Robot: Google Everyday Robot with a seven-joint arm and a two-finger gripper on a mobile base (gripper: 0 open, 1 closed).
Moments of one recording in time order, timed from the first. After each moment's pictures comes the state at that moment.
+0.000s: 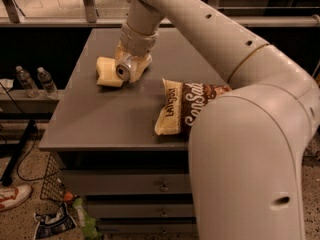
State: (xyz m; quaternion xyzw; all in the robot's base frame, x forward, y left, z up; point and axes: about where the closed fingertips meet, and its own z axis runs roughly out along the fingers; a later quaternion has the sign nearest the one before) arm 0.675 0.085 0.852 -0.94 0.30 0.03 0.18
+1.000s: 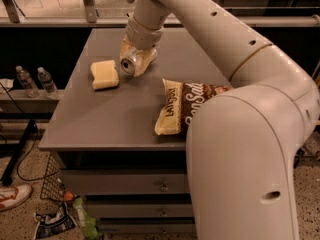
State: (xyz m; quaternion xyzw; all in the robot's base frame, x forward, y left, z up) arm 0.692 0.071 0.863 -0.93 0.32 0.01 0.19
